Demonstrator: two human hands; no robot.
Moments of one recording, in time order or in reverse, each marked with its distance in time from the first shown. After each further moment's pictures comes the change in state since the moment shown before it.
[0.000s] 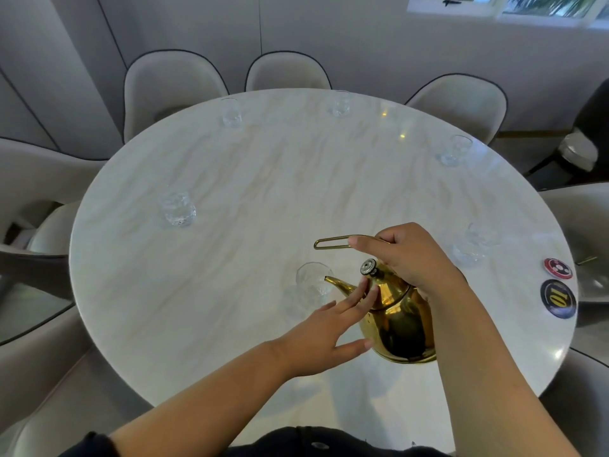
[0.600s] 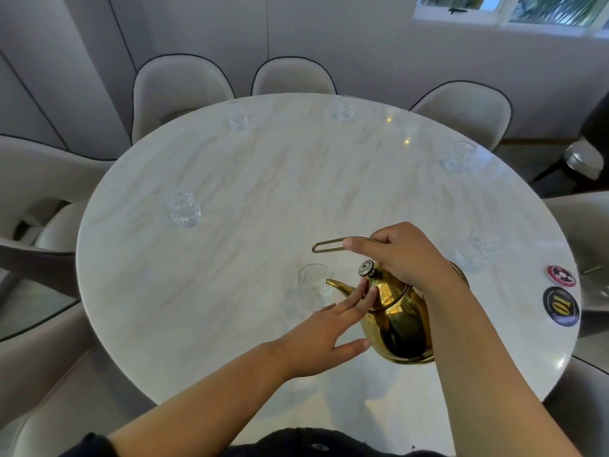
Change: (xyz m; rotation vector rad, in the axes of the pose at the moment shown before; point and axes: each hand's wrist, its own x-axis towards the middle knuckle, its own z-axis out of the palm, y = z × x) left_hand -0.003 0.001 0.001 -0.037 0.006 -0.033; right_hand 0.002 -0.008 0.003 -0.111 -0.062 0.000
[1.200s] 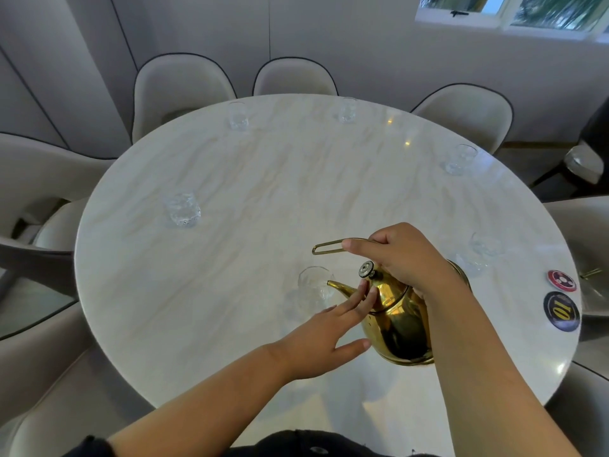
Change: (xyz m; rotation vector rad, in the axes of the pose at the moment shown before) left_hand 0.002 -0.002 -0.001 -0.046 0.020 0.021; right_hand 0.006 -0.003 0.001 -0.015 -0.005 0.000
